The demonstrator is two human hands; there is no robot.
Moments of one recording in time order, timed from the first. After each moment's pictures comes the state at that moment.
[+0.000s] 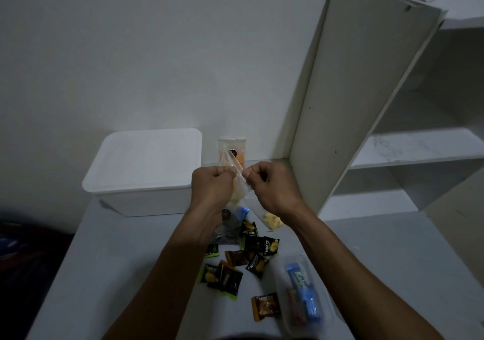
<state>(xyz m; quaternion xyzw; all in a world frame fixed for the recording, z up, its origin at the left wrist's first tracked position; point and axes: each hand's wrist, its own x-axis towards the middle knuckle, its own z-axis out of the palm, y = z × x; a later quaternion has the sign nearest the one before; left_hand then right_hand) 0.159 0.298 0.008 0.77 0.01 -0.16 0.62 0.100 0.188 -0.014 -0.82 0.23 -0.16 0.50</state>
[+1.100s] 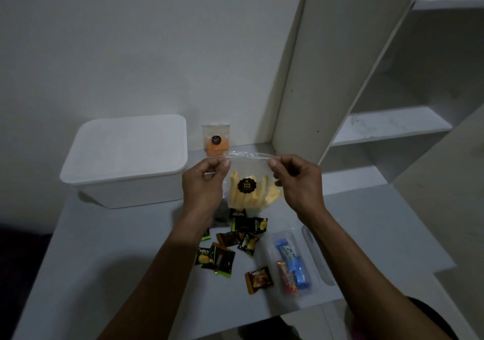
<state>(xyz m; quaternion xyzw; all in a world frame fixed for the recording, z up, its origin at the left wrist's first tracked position) 0.153 0.320 -0.039 0.71 -0.09 -0.14 0.69 0.044 0.179 -0.036 -0.70 0.31 -0.31 0.56</state>
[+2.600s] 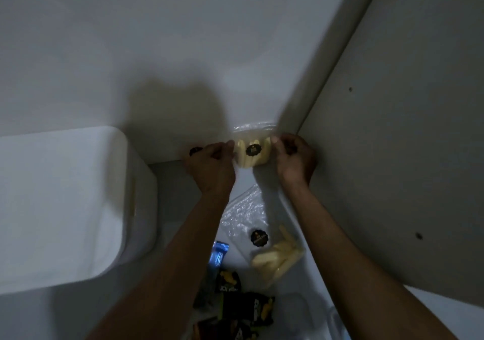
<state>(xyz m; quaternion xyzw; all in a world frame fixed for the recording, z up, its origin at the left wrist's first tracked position) 0.362 0.089 -0.215 0.80 0.04 -0.11 0.59 0.289 -0.032 -0.218 -0.67 0.49 -0.29 0.47</state>
